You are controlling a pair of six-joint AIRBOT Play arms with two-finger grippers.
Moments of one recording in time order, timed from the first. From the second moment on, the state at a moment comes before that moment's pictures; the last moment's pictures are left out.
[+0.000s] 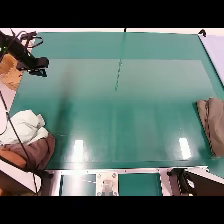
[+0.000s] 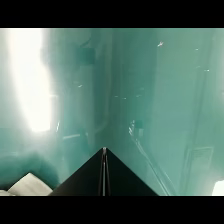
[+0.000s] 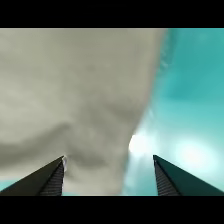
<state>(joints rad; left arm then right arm) 0.08 -1.78 2.05 1.38 -1.68 -1.51 -1.39 -1.17 0.85 -1.41 1.17 1.66</state>
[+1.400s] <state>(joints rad) 0.08 -1.01 0.96 1.19 -1.42 -1.49 -0.16 -1.13 0.95 -1.14 1.16 1.62</state>
